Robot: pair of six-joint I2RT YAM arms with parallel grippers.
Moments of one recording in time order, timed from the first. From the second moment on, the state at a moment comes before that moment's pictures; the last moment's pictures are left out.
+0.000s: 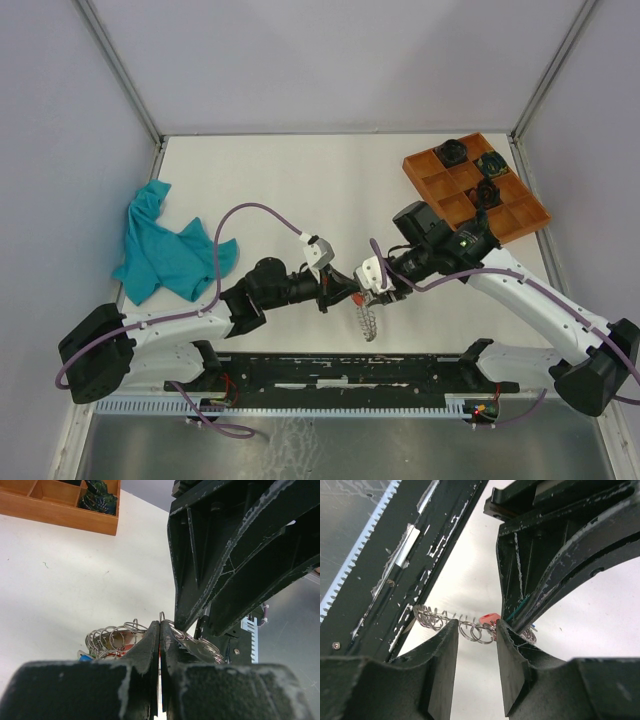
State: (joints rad) left arm -1.01 1.13 0.47 0.61 0.29 -0.29; right arm 0.73 1.17 1.12 -0.99 -0.82 -1.15
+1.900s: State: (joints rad) left arm -1.01 1.03 0.39 0.74 0.27 -0.22; right arm 0.59 1.24 1.08 -0.78 -0.99 -0.67
